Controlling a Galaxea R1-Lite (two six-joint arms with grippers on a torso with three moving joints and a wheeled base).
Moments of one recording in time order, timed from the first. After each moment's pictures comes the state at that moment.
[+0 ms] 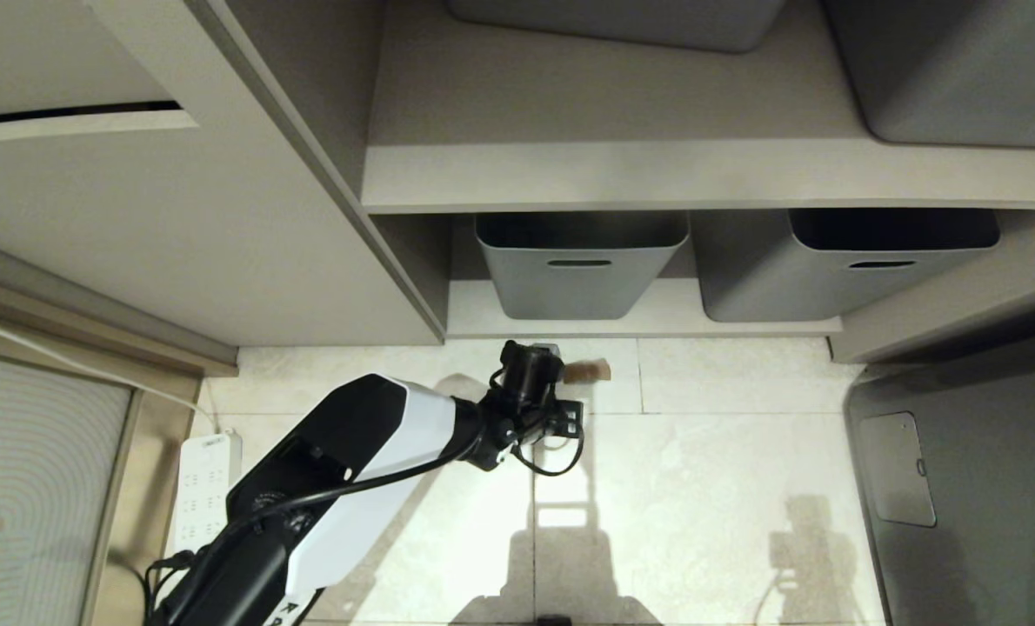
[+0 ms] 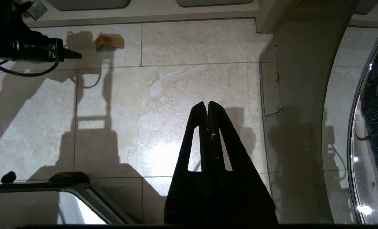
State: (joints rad) left arm -0.65 2.70 -1.94 -0.29 0.02 -0.23; right arm 0.01 0.00 0.00 -0.01 -0.04 0.05
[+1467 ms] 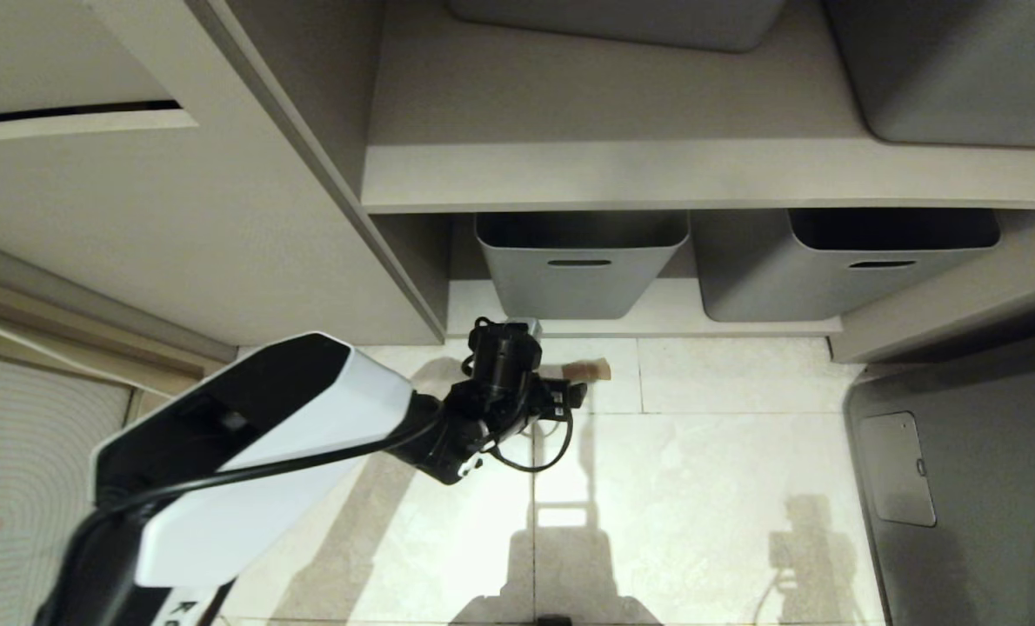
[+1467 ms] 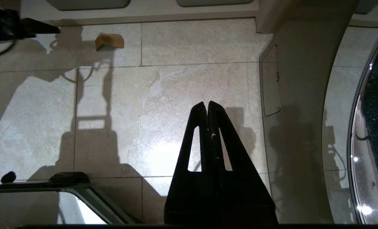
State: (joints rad) left arm -0.66 2.39 -1.46 -0.58 0.08 -0.23; right arm 0.01 0.00 0.00 -0.01 -0.04 0.05
